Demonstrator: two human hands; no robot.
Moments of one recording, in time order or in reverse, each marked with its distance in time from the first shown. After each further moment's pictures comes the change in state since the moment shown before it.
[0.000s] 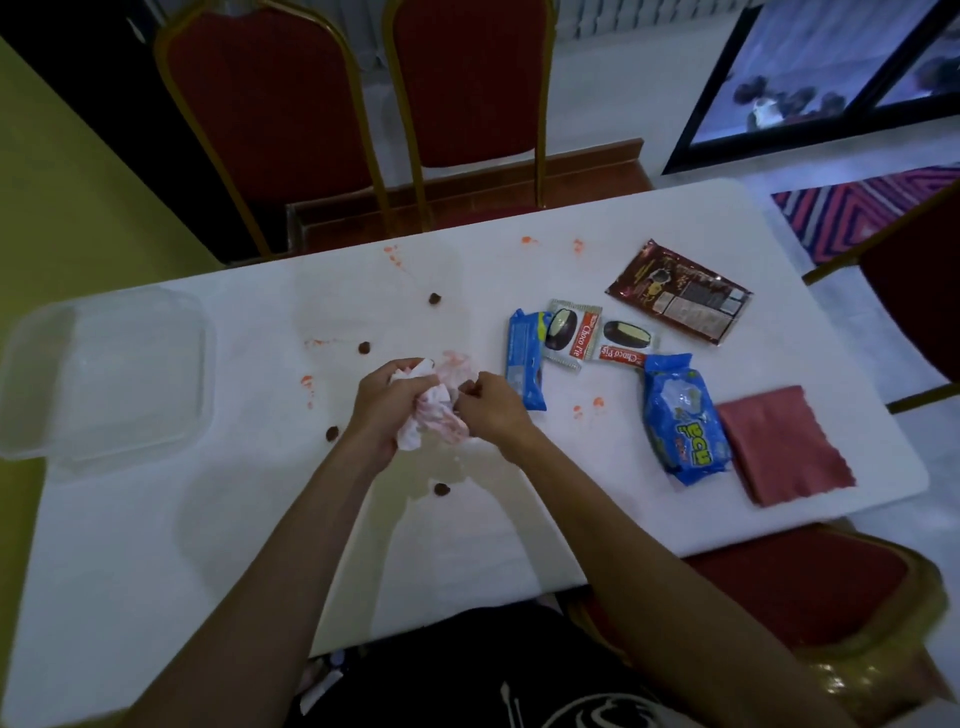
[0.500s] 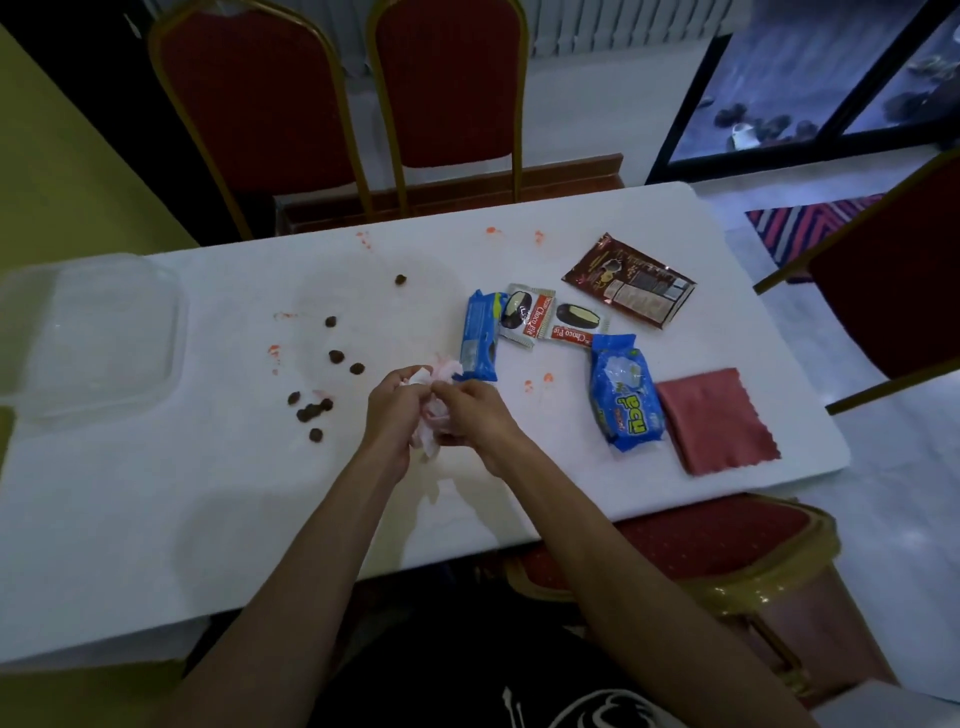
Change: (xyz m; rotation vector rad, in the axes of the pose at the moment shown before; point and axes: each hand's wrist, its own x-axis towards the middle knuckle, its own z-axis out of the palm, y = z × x) left_hand -0.074 -0.045 0.059 -0.056 0.038 0.007; right_hand -0.067 0.039 -0.032 0.455 -0.098 0.145
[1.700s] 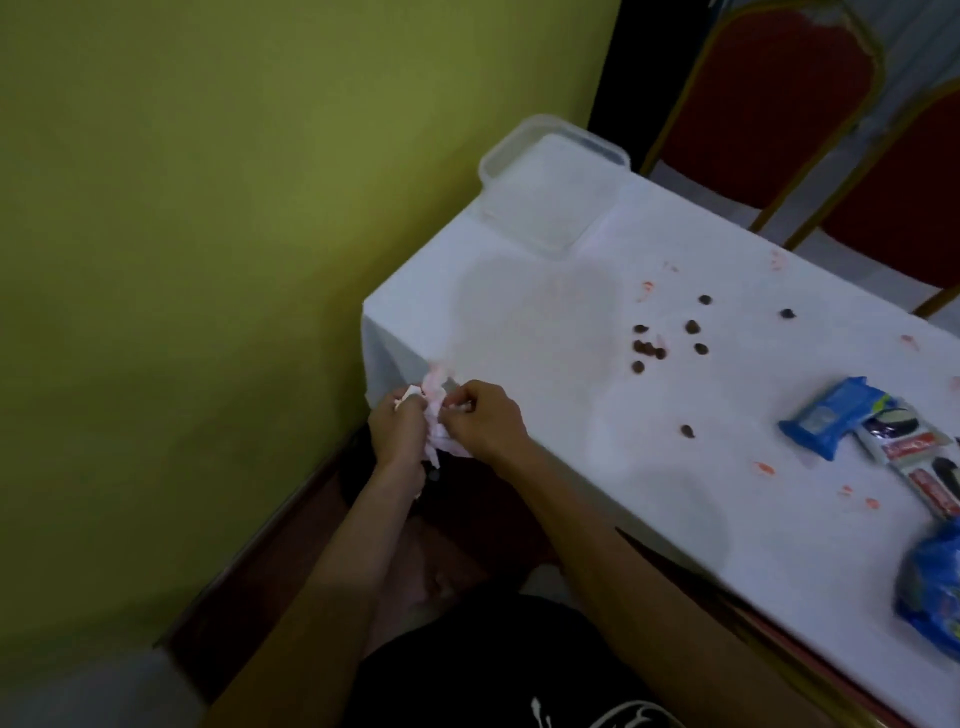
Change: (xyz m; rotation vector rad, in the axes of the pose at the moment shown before) left_hand -0.161 -0.160 -0.296 -0.621 0.864 -0.082; right_hand -0.140 0.147 0.279 -1.095 -0.590 -0.478
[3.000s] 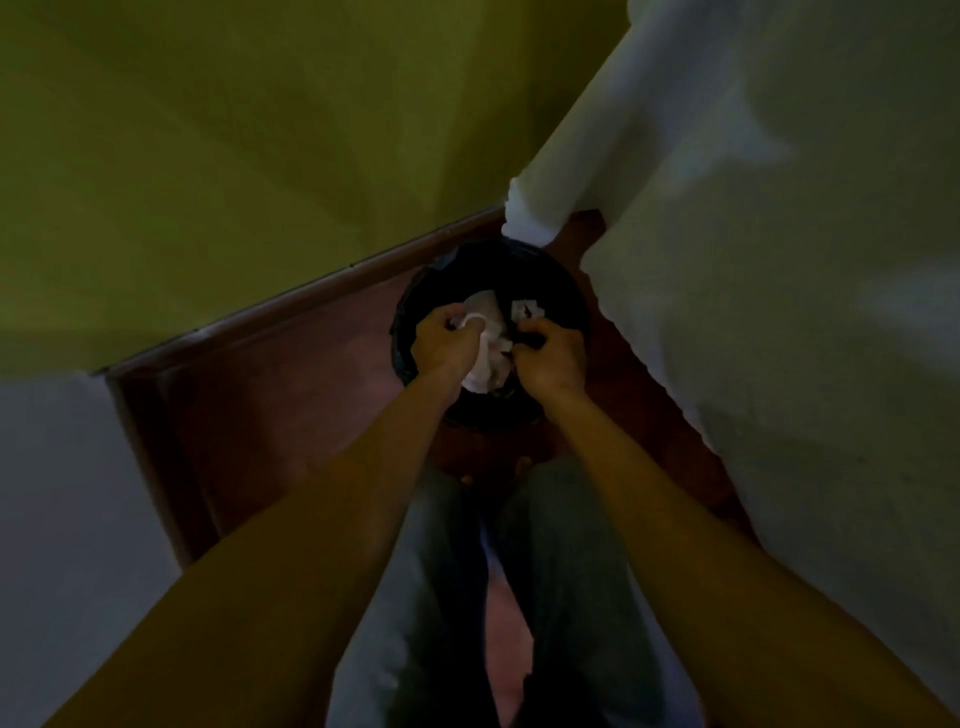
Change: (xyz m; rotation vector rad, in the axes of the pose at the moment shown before) left_hand 0.387 -0.333 -0.077 0.128 0.276 -0.305; right_hand 0.276 0.235 0.344 -0.155 -0.267 0.138
